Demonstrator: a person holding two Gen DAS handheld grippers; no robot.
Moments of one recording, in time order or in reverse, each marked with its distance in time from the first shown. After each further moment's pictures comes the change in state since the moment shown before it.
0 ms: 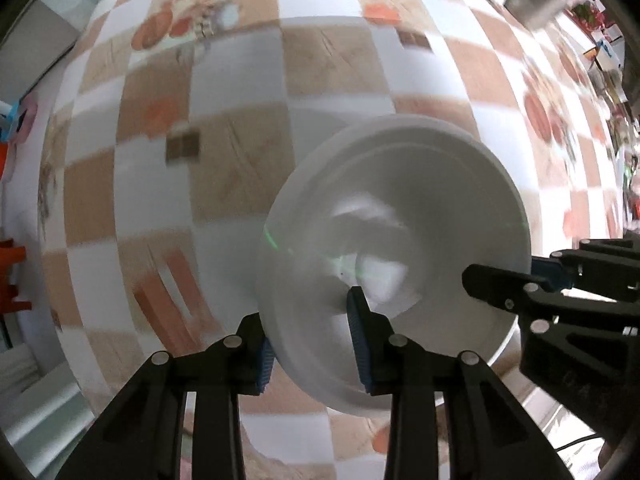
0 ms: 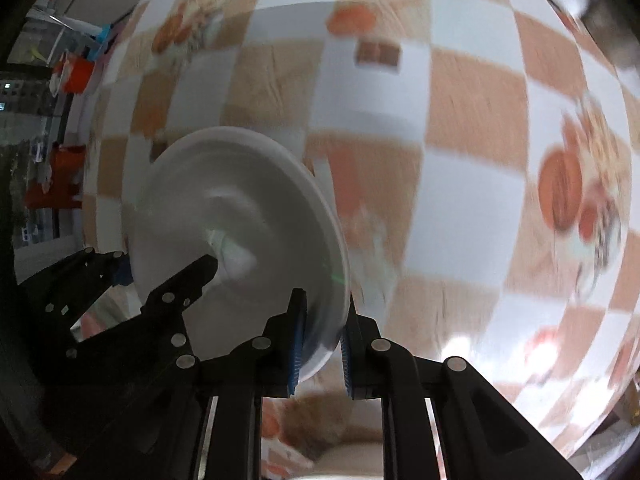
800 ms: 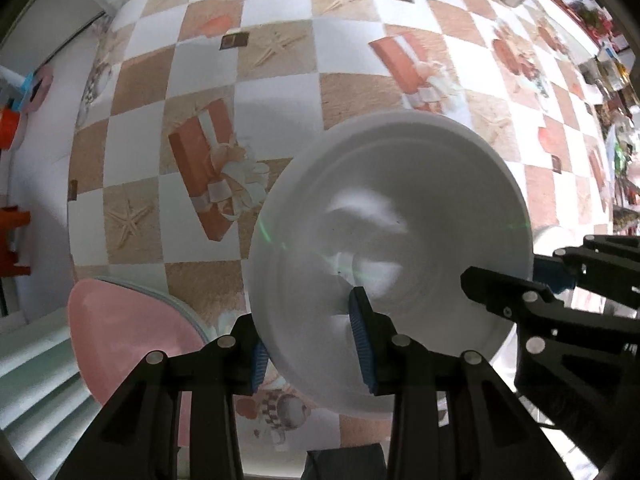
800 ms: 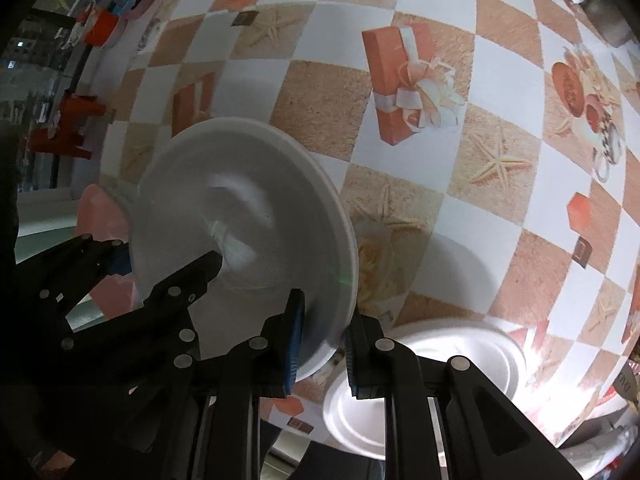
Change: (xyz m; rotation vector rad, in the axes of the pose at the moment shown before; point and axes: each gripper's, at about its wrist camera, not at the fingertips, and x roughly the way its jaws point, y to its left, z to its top) left arm -0.040 -0.015 -0.100 -0.047 0.016 -0.007; right arm -0.003 0.066 -0.102 -0.115 0.006 -0.030
